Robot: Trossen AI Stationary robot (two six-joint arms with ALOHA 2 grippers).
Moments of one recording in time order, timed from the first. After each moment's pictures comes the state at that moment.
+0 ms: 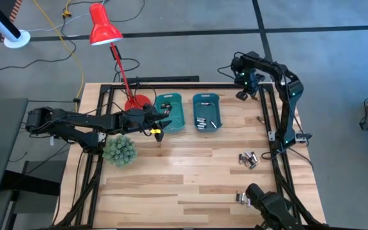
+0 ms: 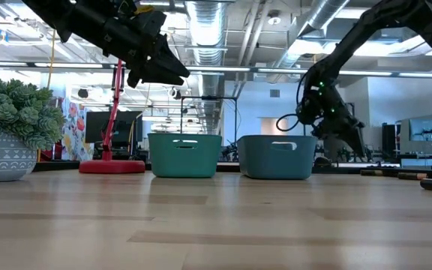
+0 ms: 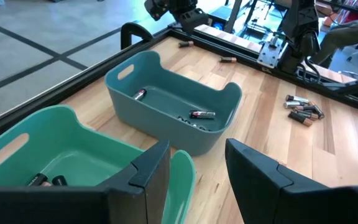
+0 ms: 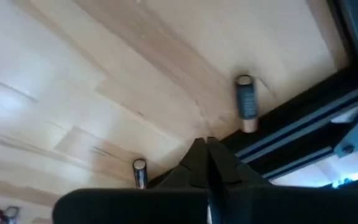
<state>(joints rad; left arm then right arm) 0.11 1.20 0.66 0.21 -0.30 -0.27 -1.08 2.02 1.50 -1.42 0.21 -0.26</state>
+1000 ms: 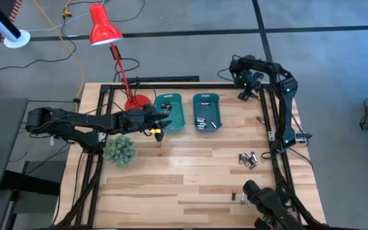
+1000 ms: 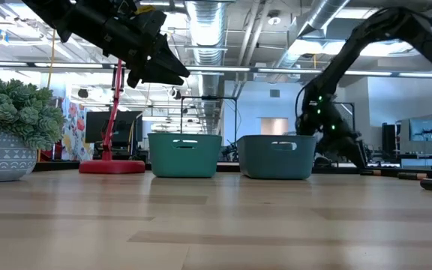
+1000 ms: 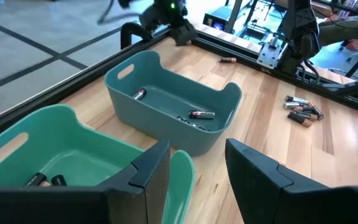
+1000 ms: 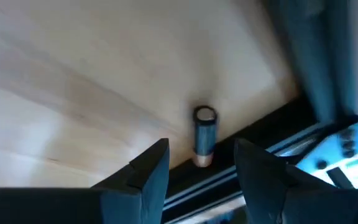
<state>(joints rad) 0.11 1.20 0.66 0.21 -0.30 -0.28 -1.10 2.14 1.50 -1.31 0.40 -0.31</state>
